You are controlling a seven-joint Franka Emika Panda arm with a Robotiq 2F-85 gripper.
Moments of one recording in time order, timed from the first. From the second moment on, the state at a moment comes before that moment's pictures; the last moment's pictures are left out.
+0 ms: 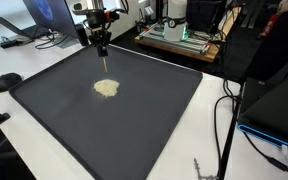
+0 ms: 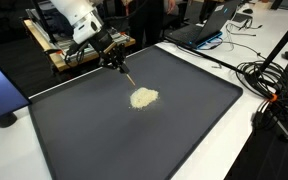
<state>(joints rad) -0.23 0.16 -0.11 -2.35 0.97 2.57 -1.31</state>
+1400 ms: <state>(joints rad) -0.07 -0.08 -0.06 -2.42 -0.14 2.50 -0.02</state>
